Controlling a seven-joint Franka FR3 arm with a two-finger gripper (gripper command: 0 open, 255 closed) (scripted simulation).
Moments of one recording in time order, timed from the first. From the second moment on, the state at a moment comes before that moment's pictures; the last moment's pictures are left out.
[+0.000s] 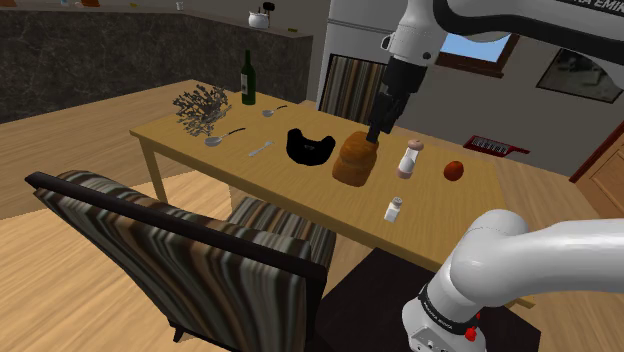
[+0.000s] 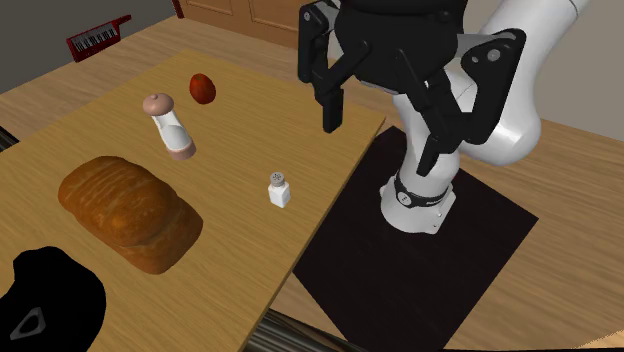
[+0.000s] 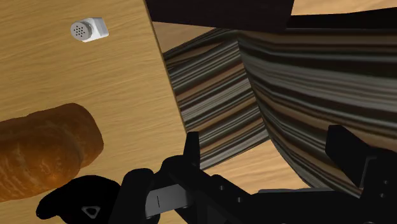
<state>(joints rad) 0.00 -0.80 0.02 -2.27 0.12 1.51 -0.14</state>
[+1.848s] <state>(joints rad) -0.26 -0.86 -0.42 -2.97 -0.39 2.24 -0.64</state>
